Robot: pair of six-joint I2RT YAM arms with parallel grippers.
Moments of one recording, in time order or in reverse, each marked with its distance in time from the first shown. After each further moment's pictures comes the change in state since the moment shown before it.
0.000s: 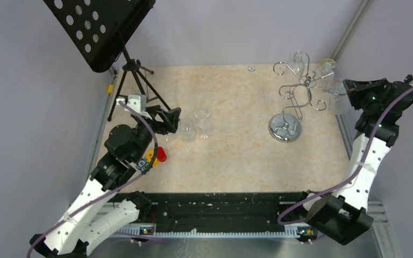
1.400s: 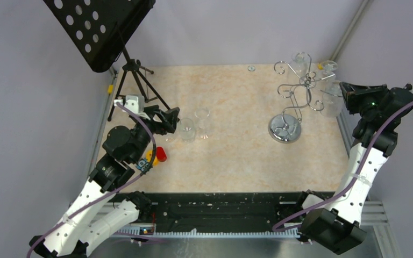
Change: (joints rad) left arm 0.000 -0.013 -0.001 0.000 -0.011 0.005; right arm 0.002 -0.108 -0.012 -0.093 -0.002 0.171
